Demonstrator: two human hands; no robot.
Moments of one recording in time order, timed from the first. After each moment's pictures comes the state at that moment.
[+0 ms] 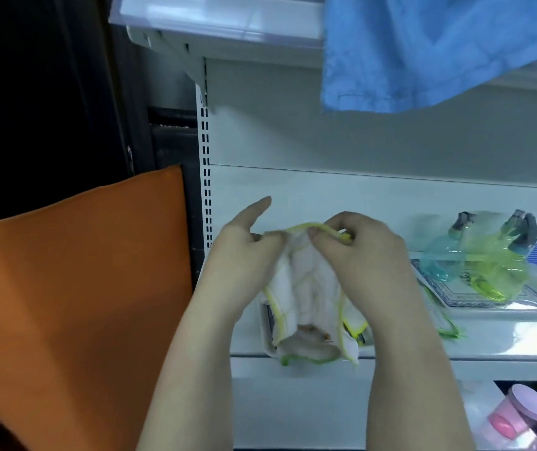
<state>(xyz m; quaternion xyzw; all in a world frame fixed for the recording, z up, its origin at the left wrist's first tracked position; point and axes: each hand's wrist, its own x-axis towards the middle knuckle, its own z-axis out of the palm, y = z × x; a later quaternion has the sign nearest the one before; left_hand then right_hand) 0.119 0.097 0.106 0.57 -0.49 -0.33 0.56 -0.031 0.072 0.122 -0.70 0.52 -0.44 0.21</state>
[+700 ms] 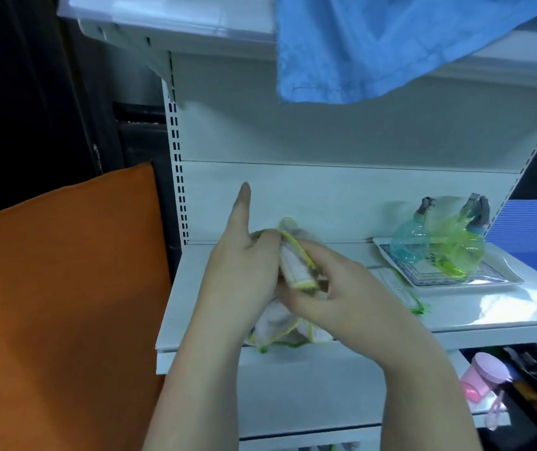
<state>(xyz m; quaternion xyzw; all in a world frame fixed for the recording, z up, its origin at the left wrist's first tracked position) 0.081 0.122 0.110 0.55 -0.48 -0.35 0.59 -0.062 0.118 0.110 -0.80 0.40 -0.31 0.32</state>
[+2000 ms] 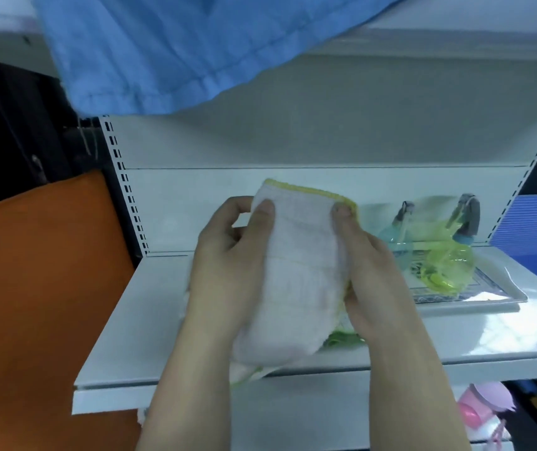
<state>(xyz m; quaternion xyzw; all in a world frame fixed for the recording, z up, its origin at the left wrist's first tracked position) -0.020 0.047 0.120 0.52 -0.44 -0.31 0.66 -0.156 0.000 0.099 -0.47 0.38 -0.53 0.59</state>
